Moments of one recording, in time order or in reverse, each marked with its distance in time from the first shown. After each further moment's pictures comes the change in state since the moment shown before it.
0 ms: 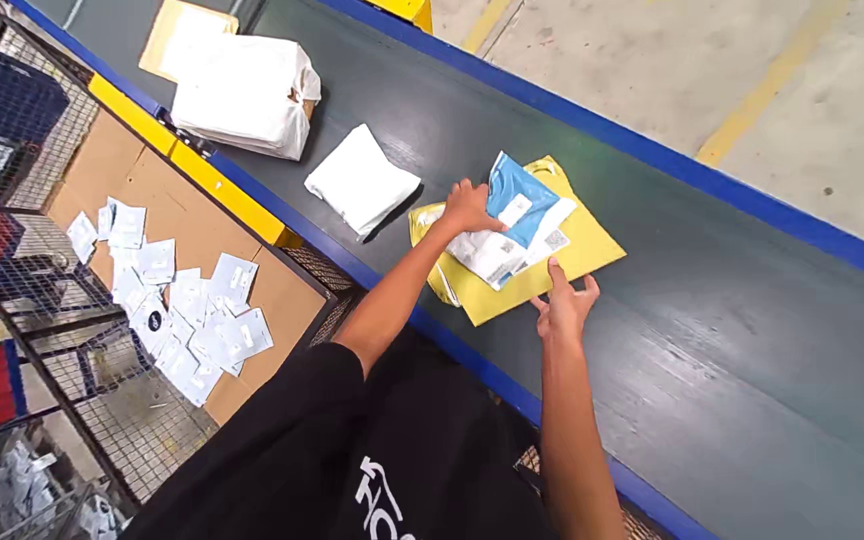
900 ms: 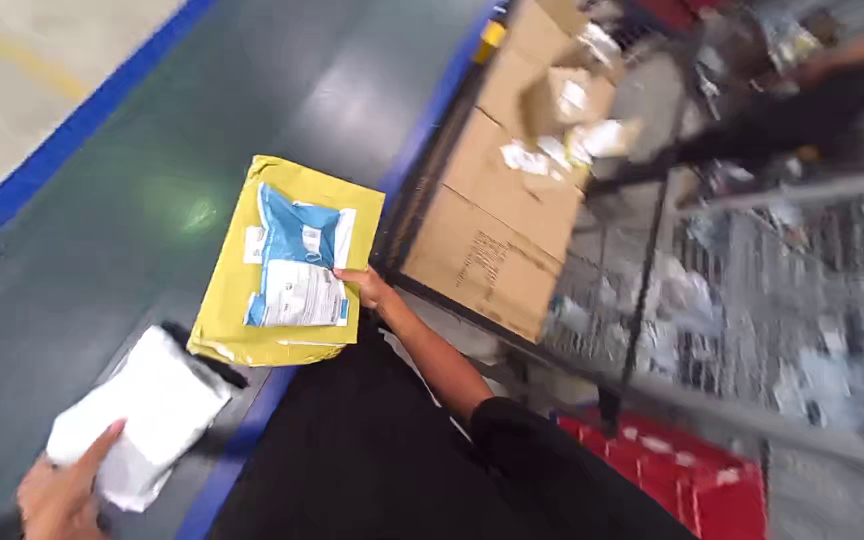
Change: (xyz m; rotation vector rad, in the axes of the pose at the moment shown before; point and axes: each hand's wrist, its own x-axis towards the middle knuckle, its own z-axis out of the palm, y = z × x) left_hand -0.074 0.032 0.042 -0.071 -0.291 0.206; right_hand -0.128 0.153 -0.302 0.856 0.296 -0.233
